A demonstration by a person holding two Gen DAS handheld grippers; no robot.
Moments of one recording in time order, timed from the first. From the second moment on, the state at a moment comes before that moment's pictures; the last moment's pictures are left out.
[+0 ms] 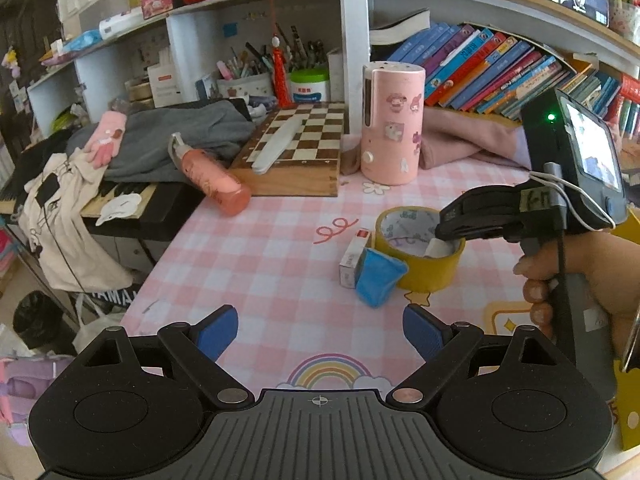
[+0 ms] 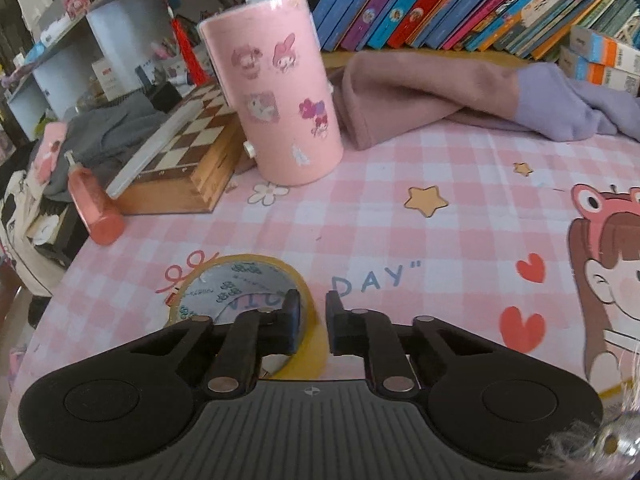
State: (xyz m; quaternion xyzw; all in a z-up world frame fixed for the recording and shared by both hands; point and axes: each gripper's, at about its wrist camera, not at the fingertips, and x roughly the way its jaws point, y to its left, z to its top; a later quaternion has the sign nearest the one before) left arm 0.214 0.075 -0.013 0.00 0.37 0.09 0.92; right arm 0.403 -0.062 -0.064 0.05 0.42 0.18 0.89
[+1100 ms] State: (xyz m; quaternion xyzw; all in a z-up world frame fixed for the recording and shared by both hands) left arm 0.317 0.037 -0.081 0.03 0.42 0.02 0.91; right arm 0.369 -0.130 -0.019 0.11 0.38 0.15 0.91
